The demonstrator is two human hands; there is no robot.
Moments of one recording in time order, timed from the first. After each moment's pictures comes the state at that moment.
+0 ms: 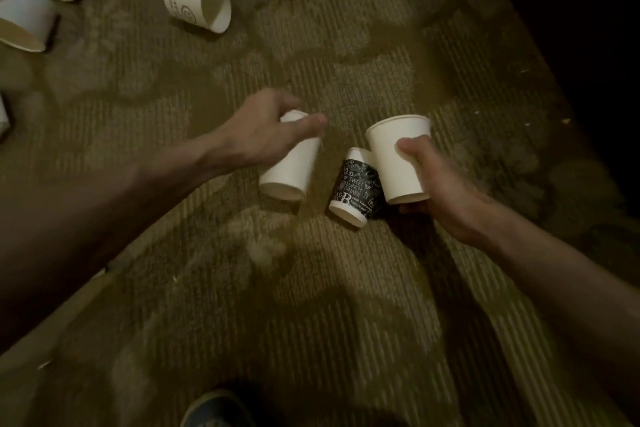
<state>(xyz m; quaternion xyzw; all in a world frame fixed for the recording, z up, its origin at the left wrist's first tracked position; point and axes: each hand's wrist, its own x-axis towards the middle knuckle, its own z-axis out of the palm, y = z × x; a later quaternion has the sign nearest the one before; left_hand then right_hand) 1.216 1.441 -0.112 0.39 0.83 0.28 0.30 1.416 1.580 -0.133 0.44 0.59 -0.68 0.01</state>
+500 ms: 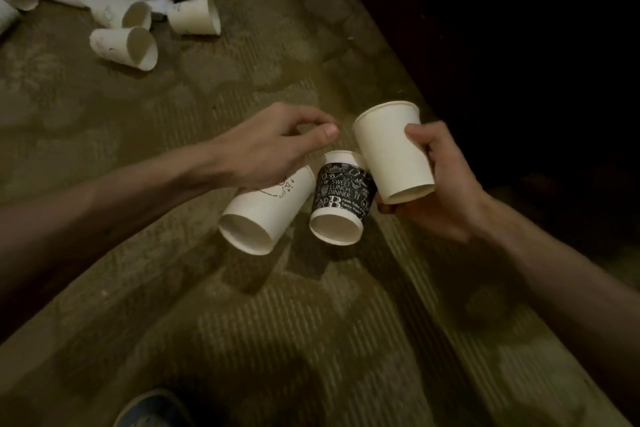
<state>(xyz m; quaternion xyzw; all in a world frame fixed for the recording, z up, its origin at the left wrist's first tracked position) 1.326 1.479 -0.035 0.52 0.71 0.33 0.36 1.521 1.595 -0.045 0.37 0.49 -0.78 -0.07</state>
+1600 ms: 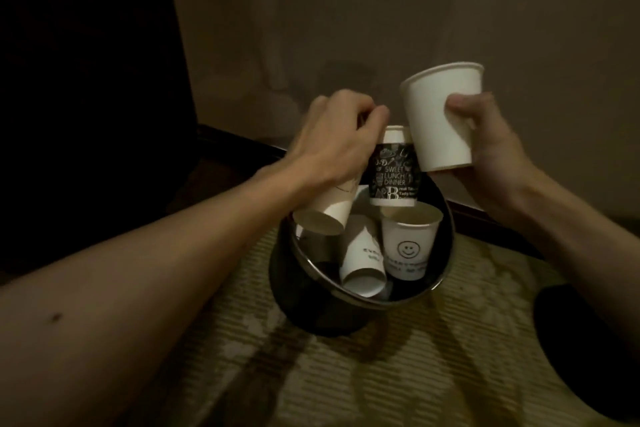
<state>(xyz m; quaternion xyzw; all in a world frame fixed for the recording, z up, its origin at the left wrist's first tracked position) 1.872 1.753 0.093 0.79 0.40 0.36 0.31 2.034 1.682 0.125 0.61 0.41 -0.44 -0.52</state>
